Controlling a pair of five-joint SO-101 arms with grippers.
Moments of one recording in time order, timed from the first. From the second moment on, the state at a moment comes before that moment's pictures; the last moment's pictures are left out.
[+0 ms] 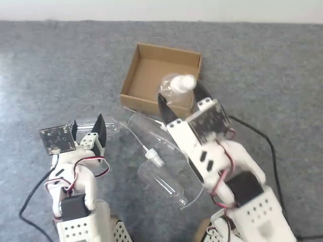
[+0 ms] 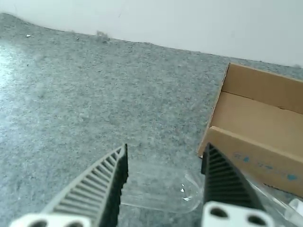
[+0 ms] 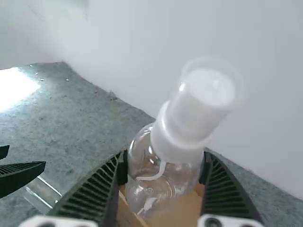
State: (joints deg) left arm -17.7 -103.3 91.8 48.8 8.4; right arm -35.0 -63.7 50.8 30.2 10.3
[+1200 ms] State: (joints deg) left arm -17.7 -103.3 91.8 48.8 8.4; right arm -31.5 4.6 9.1 23.7 10.3
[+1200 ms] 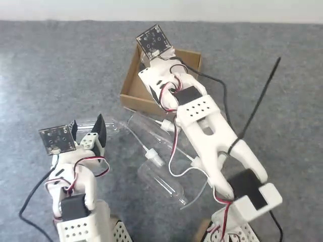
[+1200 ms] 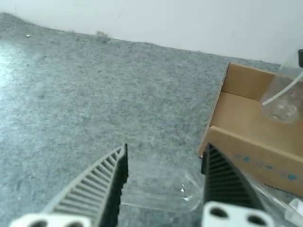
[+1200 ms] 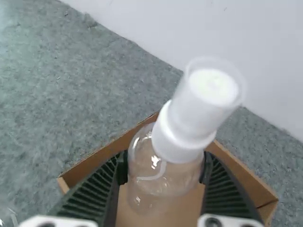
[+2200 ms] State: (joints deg) left arm -17.7 -103.3 91.8 48.8 8.3; right arm -31.5 33.8 -13.5 11.9 10.3
